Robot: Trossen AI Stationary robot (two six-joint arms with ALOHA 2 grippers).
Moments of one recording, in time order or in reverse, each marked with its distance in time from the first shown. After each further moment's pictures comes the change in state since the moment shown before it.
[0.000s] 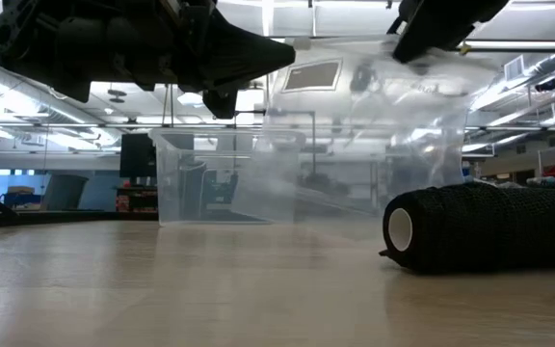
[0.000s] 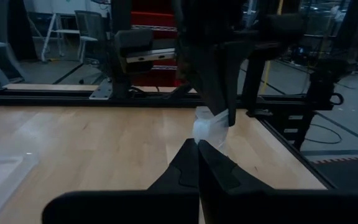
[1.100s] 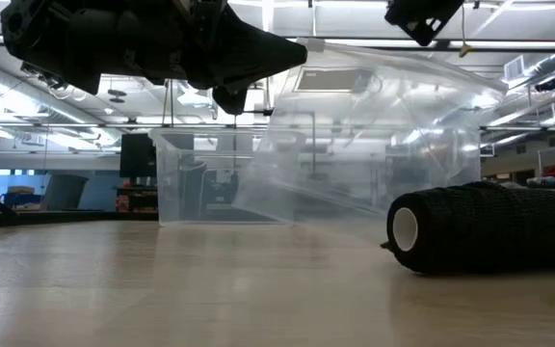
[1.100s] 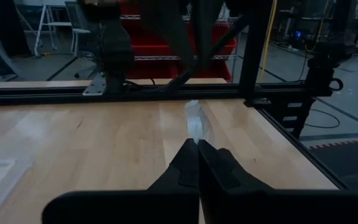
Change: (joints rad) left arm 0.001 0.000 0.061 -0.112 0.031 0.030; right arm -0.026 -0.138 0.000 -0.041 0.085 -0.009
